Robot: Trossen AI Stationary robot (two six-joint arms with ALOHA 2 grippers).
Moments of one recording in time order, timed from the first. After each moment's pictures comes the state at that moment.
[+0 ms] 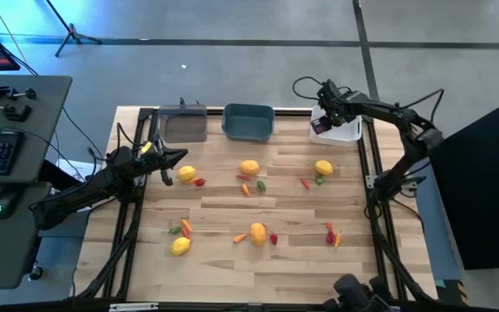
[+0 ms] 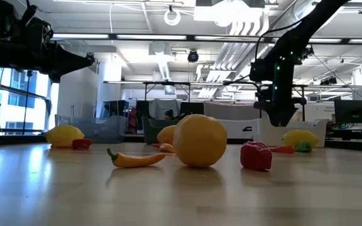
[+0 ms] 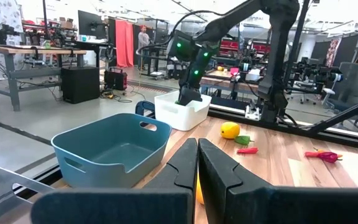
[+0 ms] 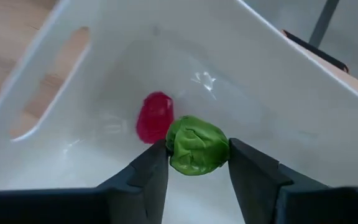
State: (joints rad) left arm 0.47 0.04 0.01 0.07 0.09 -0.09; right arm -0.95 1.63 1.04 -0.69 0.21 0.13
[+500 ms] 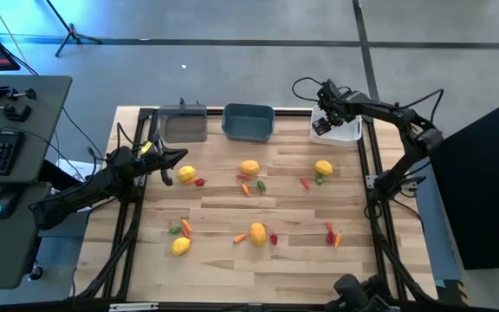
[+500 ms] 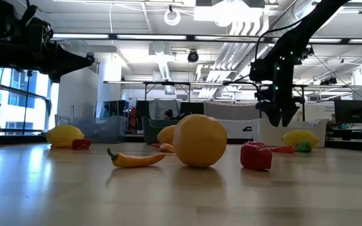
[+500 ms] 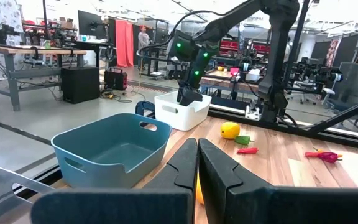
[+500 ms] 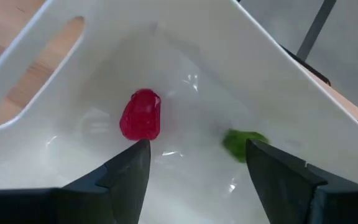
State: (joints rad) left arm 0.47 0.04 0.01 0.07 0.09 -0.09; right arm -0.95 1.63 1.04 -0.69 0.24 0.04
